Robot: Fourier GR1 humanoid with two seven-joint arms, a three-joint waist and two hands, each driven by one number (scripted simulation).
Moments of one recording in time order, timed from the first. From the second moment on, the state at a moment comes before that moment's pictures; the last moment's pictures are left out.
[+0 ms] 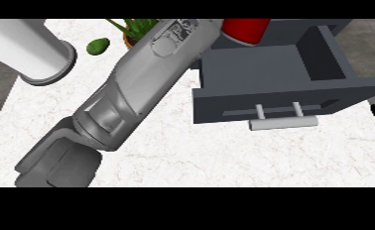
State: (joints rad) left arm -1.49 0.00 -0.35 -0.50 0.36 0.55 0.12; right arm 0.21 -0.04 -0.28 -2.17 -0.12 0.22 0.14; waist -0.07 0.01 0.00
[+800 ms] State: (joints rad) left arm -1.46 0.00 -0.53 -0.39 0.45 0.63 0.00; right arm 0.13 -0.04 -0.26 -2.11 -0.08 0.20 0.13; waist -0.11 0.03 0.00
